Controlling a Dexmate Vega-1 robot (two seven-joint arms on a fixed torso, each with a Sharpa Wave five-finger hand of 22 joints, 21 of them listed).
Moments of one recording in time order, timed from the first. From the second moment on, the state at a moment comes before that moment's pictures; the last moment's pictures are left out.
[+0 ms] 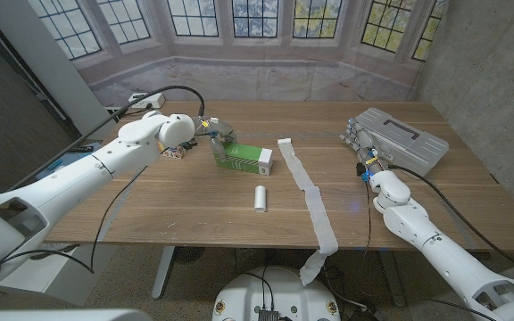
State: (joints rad) left arm 0.47 0.88 0.74 -1.70 0.66 0.02 -0.49; left_hand 1.10 -0.06 0.44 -0.15 0.20 0.66 -0.08 0.44 0.22 0.64 -0.18 0.50 0.44 0.52 -0.10 0.30 0.23 0.38 0.08 0.29 0.20; right arm -0.91 -0.49 -0.35 -1.33 0.59 0.32 -0.14; right_hand 0.43 0.15 0.28 -0.11 0.18 0.22 -0.01 0.20 0.18 0.19 0.04 0.20 0.20 0.16 -0.02 0.22 0.22 0.45 -0.02 0.19 0.17
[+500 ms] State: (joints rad) left arm 0.51 0.89 0.71 -1.76 0.66 0.05 -0.49; left_hand 1.09 -0.06 0.44 -0.15 0.20 0.66 -0.08 0.44 0.22 0.64 -0.18 0.50 0.44 0.53 -0.10 0.30 0.23 0.38 0.08 0.29 0.20; right arm -0.88 -0.52 -0.38 -1.37 0.56 0.26 -0.12; right_hand 0.43 0.15 0.28 -0.11 0.18 0.22 -0.01 0.20 0.18 0.19 0.04 0.20 0.20 0.16 -0.02 0.22 0.22 0.45 -0.02 0.19 0.17
